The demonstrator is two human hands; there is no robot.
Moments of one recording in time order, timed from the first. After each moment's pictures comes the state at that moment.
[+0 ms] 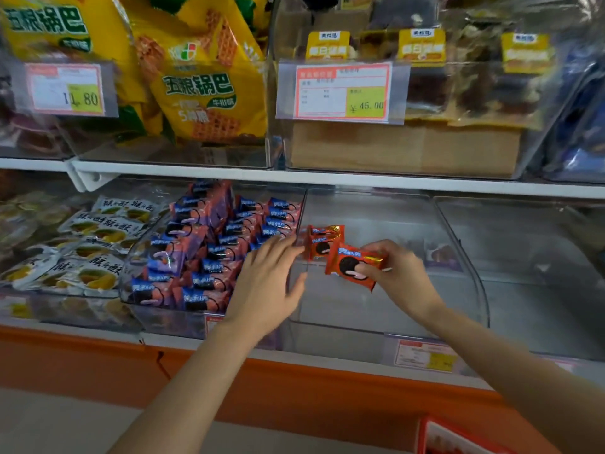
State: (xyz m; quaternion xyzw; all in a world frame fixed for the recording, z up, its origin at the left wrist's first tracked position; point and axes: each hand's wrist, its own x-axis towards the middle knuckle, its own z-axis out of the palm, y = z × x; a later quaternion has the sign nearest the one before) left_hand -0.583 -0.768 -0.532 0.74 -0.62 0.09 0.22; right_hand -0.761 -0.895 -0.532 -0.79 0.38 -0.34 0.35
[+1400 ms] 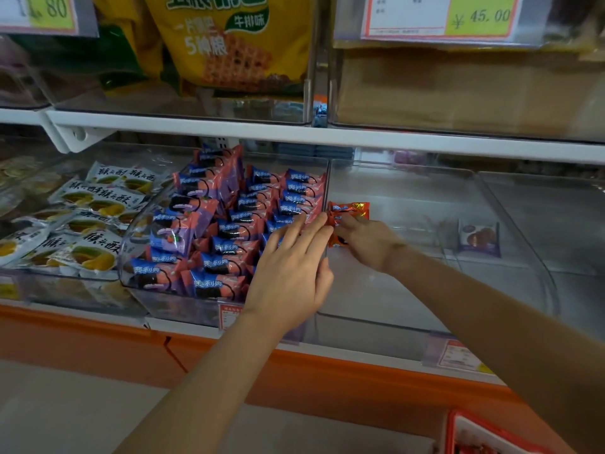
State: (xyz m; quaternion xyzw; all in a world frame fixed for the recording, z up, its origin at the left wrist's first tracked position) left_hand -0.569 -0.780 -0.554 0.72 -0.65 0.19 0.18; right_hand -0.662 -0.959 -0.576 -0.96 0.23 0.01 -0.14
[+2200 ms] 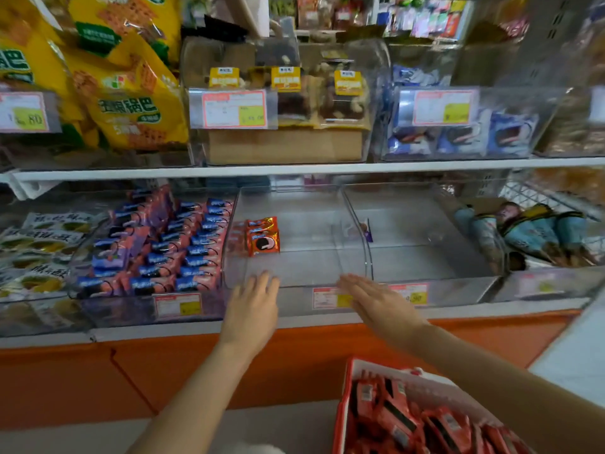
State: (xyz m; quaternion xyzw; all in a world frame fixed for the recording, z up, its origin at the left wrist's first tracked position) left_hand -0.679 -0.736 -0.560 0.74 -0.65 0.16 0.06; right_hand -0.906 -0.817 -0.552 -0.94 0.34 -0.08 0.03
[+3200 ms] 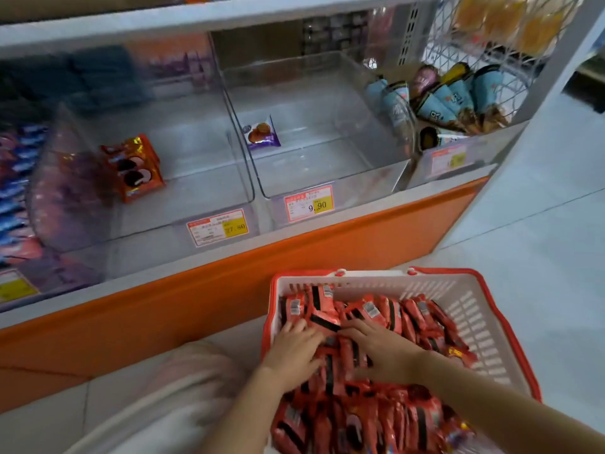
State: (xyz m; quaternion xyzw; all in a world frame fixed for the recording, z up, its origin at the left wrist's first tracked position) left_hand -0.856 -0.720 -0.723 0.51 -0.83 -0.20 -0.10; right_hand -1.062 -0.742 -0.720 -0.87 0.40 0.14 0.26
